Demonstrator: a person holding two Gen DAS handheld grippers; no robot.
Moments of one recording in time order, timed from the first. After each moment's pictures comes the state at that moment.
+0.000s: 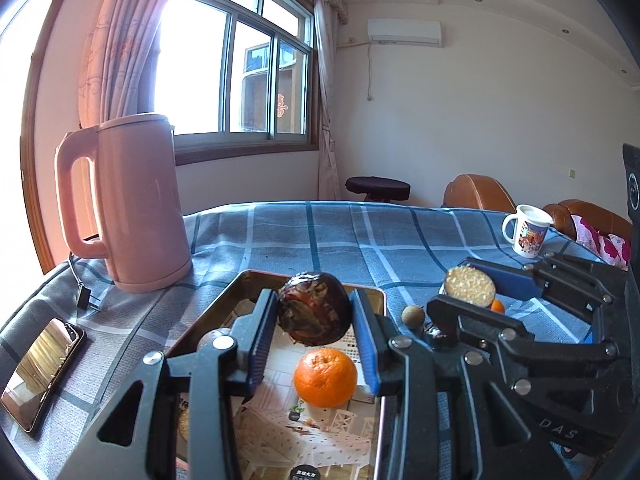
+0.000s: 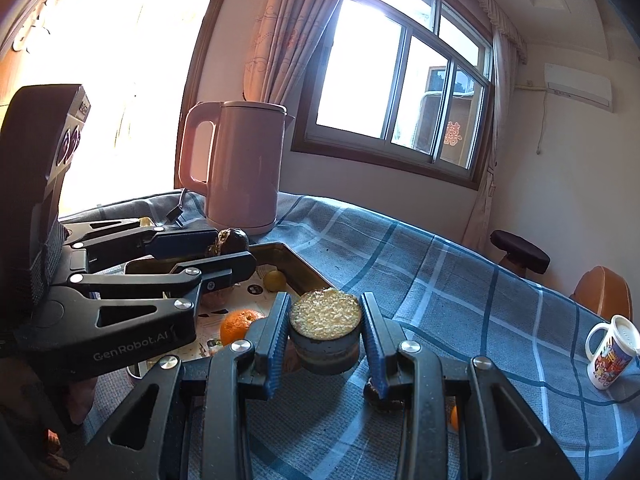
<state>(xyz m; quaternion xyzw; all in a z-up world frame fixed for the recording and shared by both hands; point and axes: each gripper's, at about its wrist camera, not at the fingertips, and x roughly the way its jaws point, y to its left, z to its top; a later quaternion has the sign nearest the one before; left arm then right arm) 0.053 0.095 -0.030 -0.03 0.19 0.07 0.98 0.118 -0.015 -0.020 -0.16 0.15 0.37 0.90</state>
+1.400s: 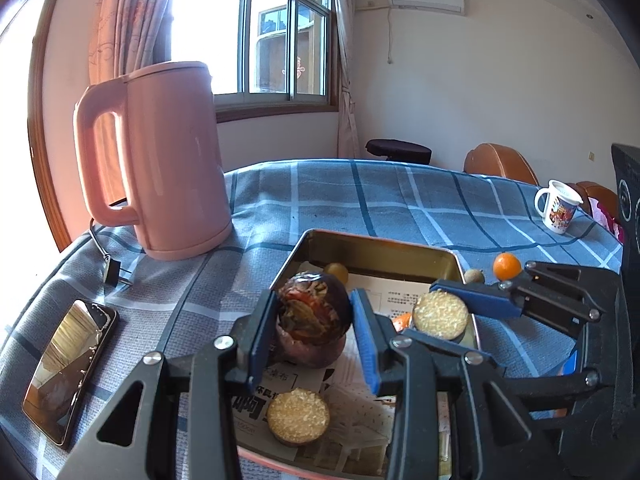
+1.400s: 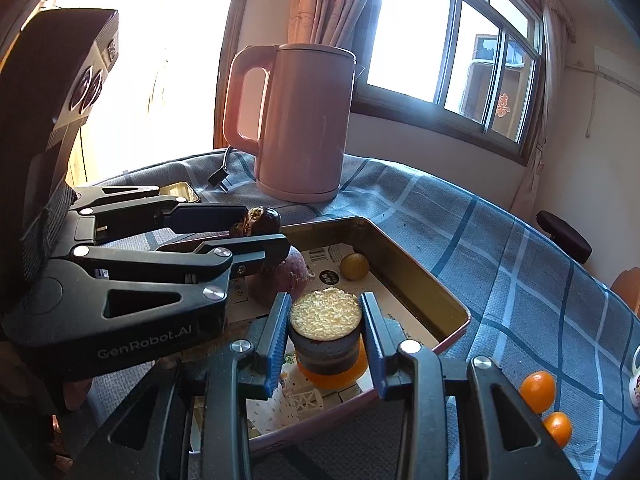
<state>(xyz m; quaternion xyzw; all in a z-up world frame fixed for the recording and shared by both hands) 0.058 0.147 -0.044 -0.03 0.26 0.10 0.96 0.123 0.062 -0.048 -0.20 0.22 0.43 0.85</state>
